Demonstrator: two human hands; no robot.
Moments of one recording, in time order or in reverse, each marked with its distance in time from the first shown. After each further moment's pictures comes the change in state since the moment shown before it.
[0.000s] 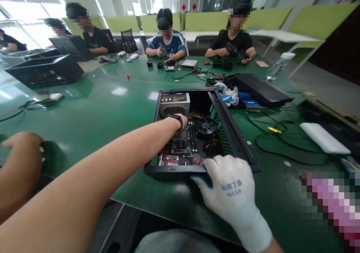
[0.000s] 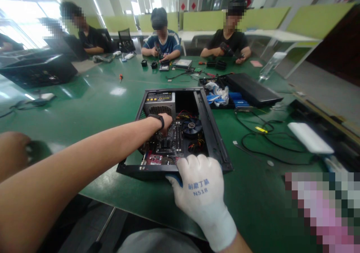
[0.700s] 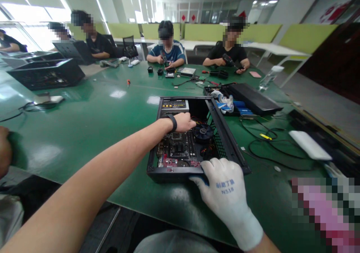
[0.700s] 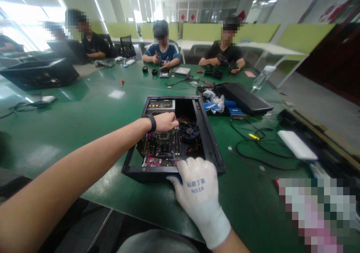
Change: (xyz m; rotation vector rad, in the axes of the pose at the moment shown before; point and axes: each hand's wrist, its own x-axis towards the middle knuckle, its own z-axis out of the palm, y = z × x) left_hand -0.028 -0.011 -0.018 -0.413 0.366 0.095; right_hand 0.001 0.001 0.000 -0.002 -0.042 0.027
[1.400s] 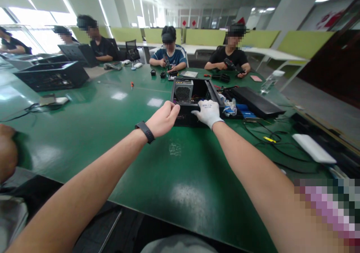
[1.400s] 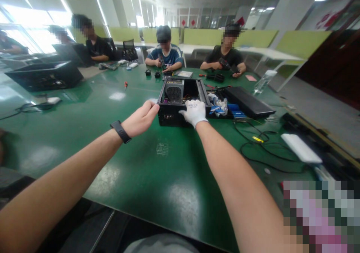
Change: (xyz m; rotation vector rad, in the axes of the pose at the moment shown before) left_hand -0.091 -0.038 -0.033 -0.457 0.529 -0.065; right_hand 0.241 0.064 0.062 -0.181 -0.046 0.123
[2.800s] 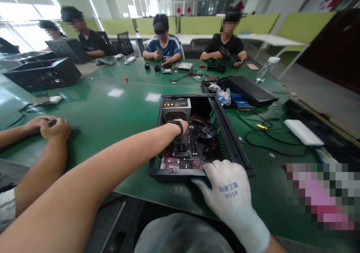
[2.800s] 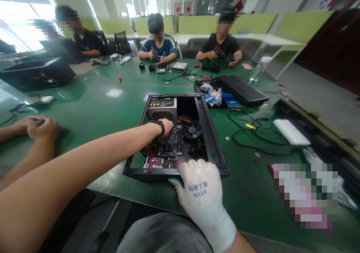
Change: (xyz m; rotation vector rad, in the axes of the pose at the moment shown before) left_hand 0.027 0.015 0.115 0.844 -0.844 0.035; right_hand -0.285 -0.028 -0.074 0.127 0.015 -0.100
